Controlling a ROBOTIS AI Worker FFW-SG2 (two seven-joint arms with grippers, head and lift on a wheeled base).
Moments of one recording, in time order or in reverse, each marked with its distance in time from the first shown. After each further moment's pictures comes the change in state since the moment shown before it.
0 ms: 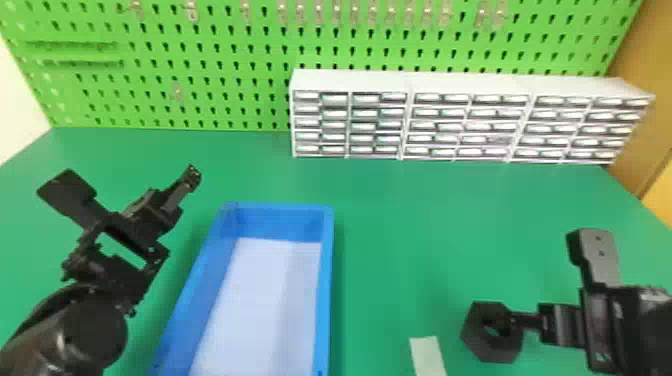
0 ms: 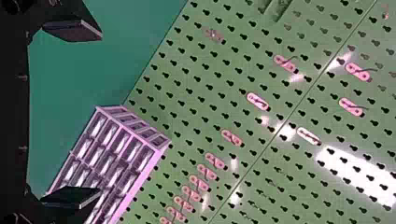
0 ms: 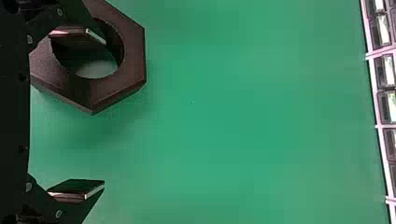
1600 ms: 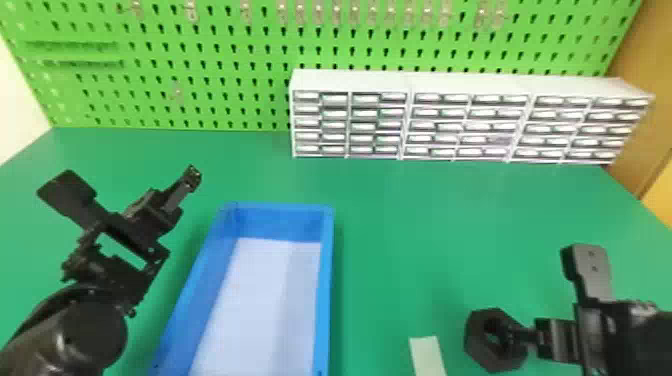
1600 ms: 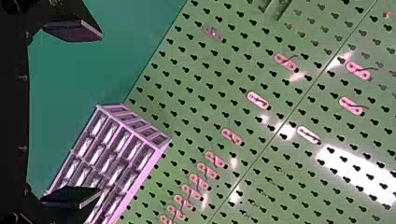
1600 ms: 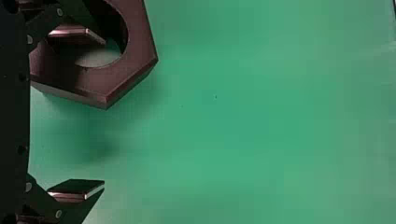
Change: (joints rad) left arm 0.002 0.000 0.000 0.000 0.003 0.000 -0.006; right arm 0.028 0.019 0.005 0.029 0.036 -0.017 0.000
